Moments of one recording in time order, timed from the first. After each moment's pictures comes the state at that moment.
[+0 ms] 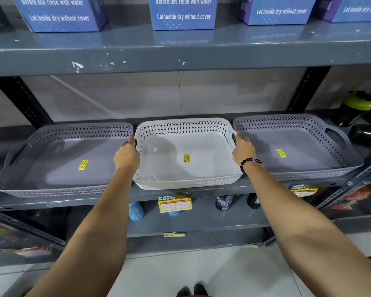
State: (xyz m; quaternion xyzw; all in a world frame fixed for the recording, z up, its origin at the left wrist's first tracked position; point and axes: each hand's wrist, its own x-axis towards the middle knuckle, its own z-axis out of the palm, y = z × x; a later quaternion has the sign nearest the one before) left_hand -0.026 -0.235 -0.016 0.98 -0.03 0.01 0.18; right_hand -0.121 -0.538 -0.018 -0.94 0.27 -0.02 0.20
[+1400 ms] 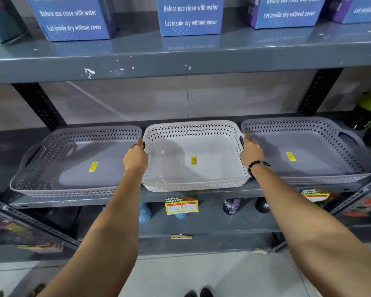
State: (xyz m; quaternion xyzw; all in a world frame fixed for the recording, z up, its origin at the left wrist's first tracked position) left_hand -0.027 -0.239 -0.016 0.98 -0.01 0.01 0.18; right_hand -0.119 -0.542 -0.022 -0.95 0.26 -0.04 0.19
